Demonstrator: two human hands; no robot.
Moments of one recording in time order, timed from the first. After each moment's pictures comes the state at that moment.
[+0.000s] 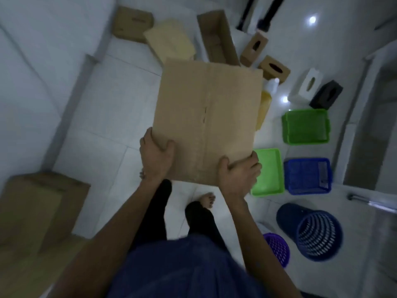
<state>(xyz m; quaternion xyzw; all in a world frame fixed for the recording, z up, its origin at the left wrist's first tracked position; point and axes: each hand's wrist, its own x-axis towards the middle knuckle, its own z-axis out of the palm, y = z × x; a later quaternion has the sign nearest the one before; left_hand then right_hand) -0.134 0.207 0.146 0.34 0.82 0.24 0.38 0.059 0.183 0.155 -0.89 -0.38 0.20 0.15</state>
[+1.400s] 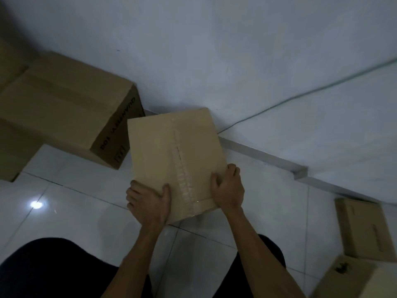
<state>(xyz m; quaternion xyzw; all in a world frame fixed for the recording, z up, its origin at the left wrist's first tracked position) -0.553 0.205 -0.374 -0.38 0.88 0.28 0.03 -0.604 0.403 -0.380 -0.14 -0.96 0.23 -0.03</state>
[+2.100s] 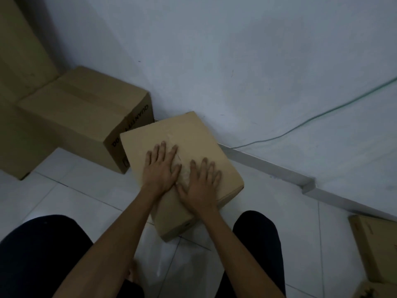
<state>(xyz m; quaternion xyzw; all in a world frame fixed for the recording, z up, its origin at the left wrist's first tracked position) -0.606 0.163 -0.414 -0.01 0.99 0.13 0.01 -0.570 0.319 -0.416 0.07 -0.99 0.11 -0.02</state>
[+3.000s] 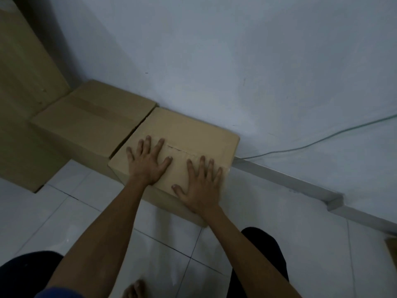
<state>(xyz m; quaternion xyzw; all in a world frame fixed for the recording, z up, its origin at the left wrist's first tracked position) -0.683 0.089 -0.418 -0.10 0.99 0.09 0.03 -0.634 0.295 -0.418 0.13 -0.99 0.10 -0.02</state>
